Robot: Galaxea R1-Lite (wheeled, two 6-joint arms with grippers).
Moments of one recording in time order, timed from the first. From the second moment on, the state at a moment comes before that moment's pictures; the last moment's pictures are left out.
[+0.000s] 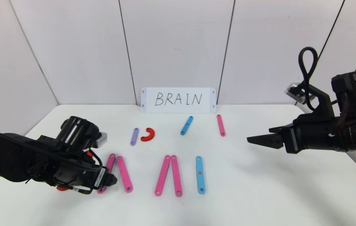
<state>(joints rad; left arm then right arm) -0.30 1.74 -0.79 0.06 0.09 -0.07 0.24 1.55 -0.93 0.03 0.37 -0.03</state>
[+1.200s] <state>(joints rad) -0.30 1.81 -0.82 -0.01 0.09 -0.12 0.25 1.55 -0.92 0.03 0.37 -0.03</state>
